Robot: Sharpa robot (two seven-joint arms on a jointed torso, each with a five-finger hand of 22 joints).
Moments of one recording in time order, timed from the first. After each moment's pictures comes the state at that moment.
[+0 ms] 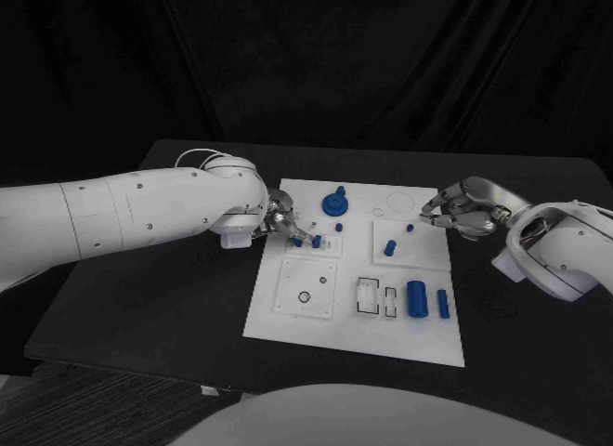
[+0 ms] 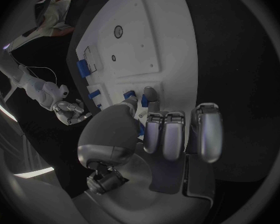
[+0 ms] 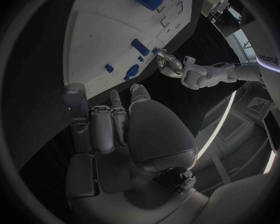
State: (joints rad) left arm 1.33 -0.72 -0.21 1.42 -0.98 0.19 -0.57; left_hand 1.01 0.03 0.08 0.28 0.06 1.06 0.02 0.39 1.28 1.46 -0.04 1.57 1.32 1.46 -0.08 1.56 1.31 0.07 1.47 0.03 1.42 1.29; right arm 1.27 -0.93 -0.21 1.55 -1.07 -0.35 -0.06; right_hand 1.42 0.09 -0.19 0.28 0.58 0.86 0.14 0.21 0.14 1.38 0.07 1.48 1.37 1.46 0.00 1.41 1.30 0.10 1.30 0.10 0.85 1.29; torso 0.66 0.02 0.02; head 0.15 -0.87
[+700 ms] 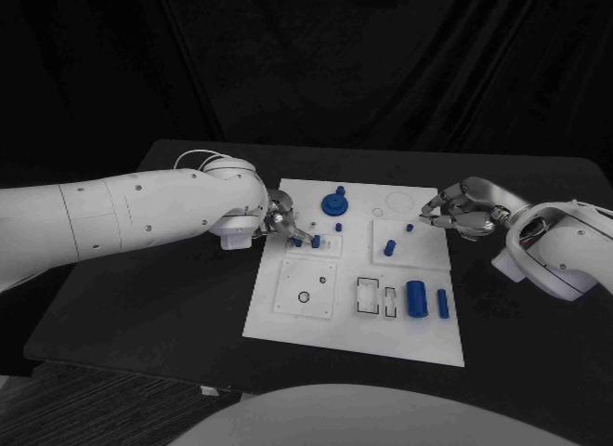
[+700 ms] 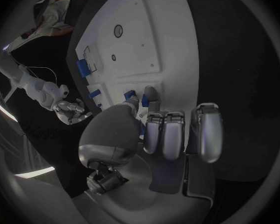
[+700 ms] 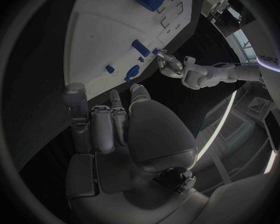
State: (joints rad) left arm 1.33 -0.72 -0.21 1.42 -0.99 0.18 -0.57; left_hand 1.05 0.04 0.08 0.28 0.06 1.10 0.00 0.36 1.28 1.46 -0.04 1.57 1.32 1.45 -0.09 1.56 1.31 0.07 1.47 0.03 1.42 1.29; right arm 1.27 -0.93 -0.21 1.55 -1.07 -0.34 -0.06; right_hand 1.42 0.09 -0.19 0.28 0.58 0.86 0.14 0.21 0.14 1.38 0.07 1.48 1.37 1.46 0.00 1.41 1.30 0.10 1.30 0.10 0.85 1.29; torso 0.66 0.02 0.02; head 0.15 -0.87
